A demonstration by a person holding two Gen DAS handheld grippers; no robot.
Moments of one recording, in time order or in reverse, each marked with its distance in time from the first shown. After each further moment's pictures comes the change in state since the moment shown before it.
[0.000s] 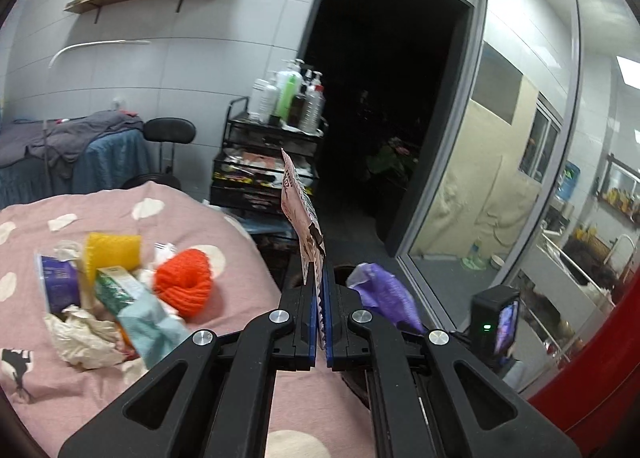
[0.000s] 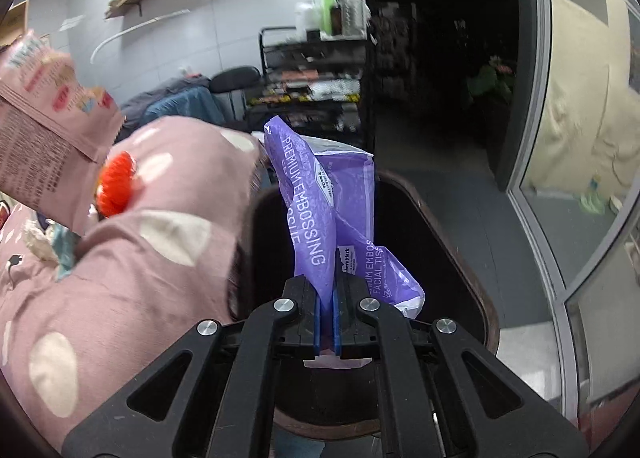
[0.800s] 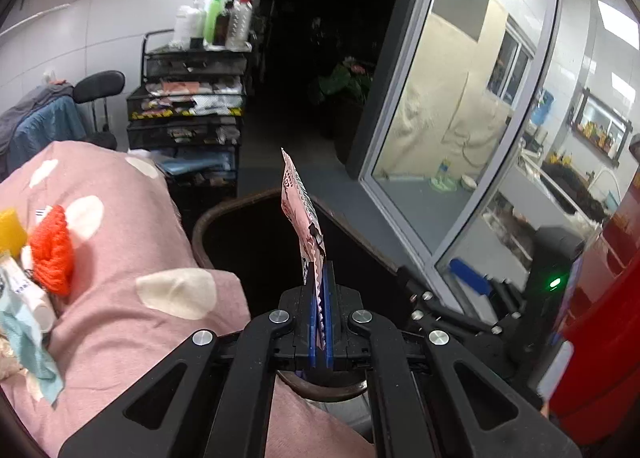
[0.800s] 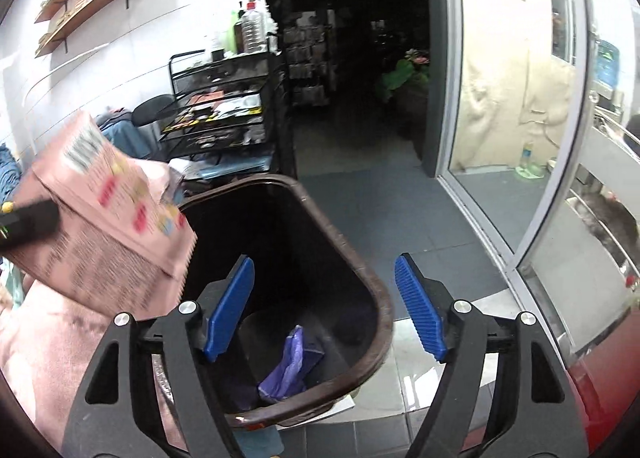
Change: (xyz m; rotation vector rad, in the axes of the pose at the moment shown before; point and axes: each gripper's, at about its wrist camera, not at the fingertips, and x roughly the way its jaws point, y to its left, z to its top) left arm 0.104 -0.064 -0.037 0.114 0.284 -0.129; right arm -0.033 -0.062 -0.013 0.164 -0.095 -0.244
